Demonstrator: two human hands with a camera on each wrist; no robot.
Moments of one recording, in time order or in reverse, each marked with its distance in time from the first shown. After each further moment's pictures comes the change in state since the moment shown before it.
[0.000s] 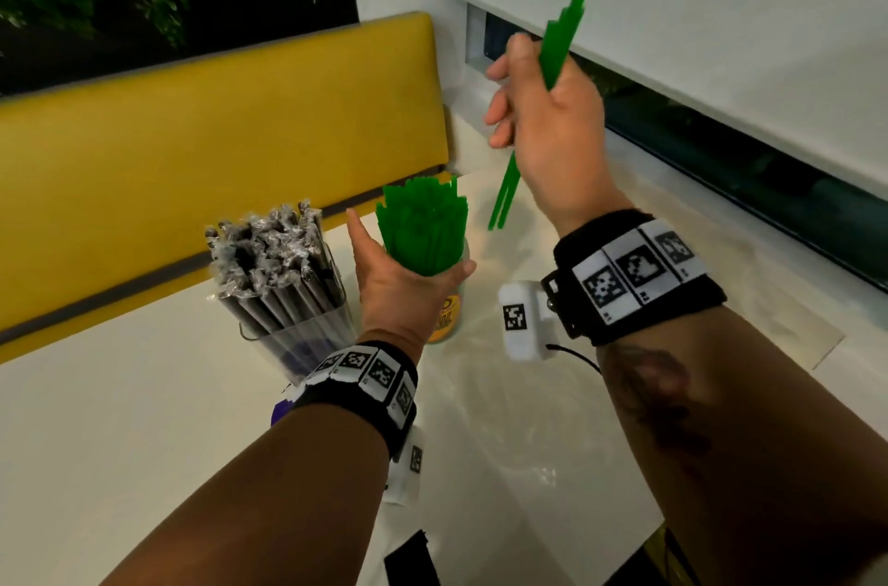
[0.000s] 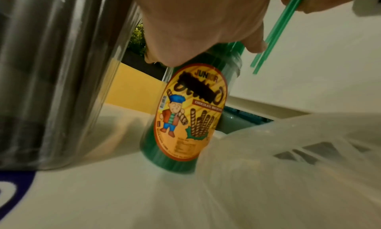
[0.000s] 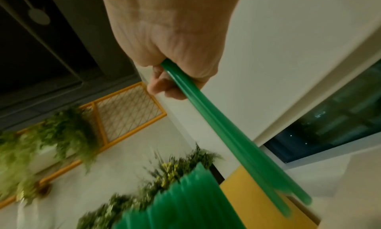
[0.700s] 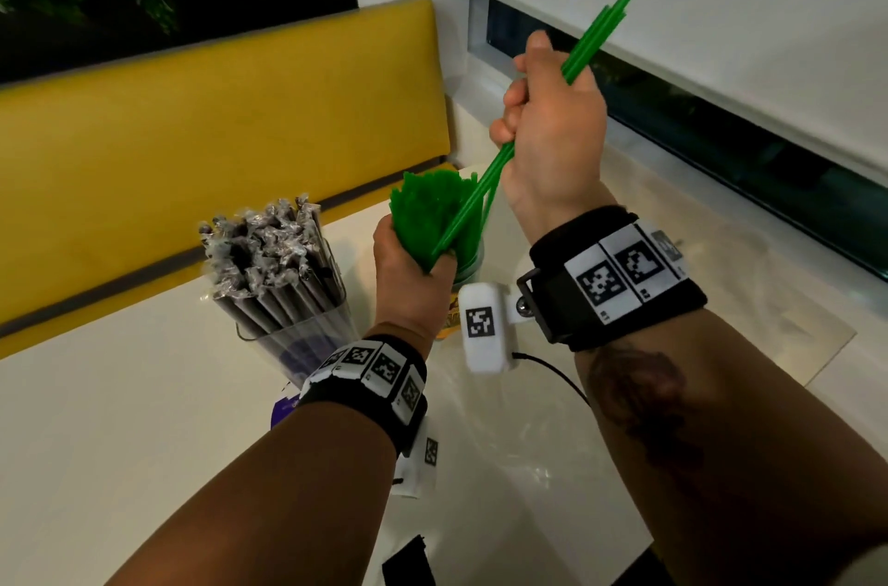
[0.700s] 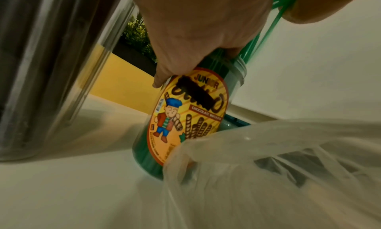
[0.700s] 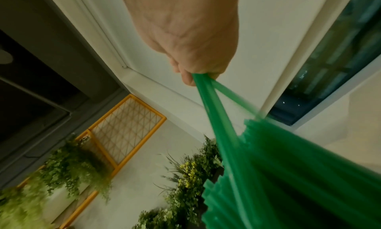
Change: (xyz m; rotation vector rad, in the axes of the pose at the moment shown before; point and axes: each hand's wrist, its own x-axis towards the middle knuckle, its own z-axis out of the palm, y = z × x) left_hand 0.007 -0.008 0.009 -0.152 -0.087 -0.003; right_hand 0.005 0.002 0.025 0.603 0.295 0.355
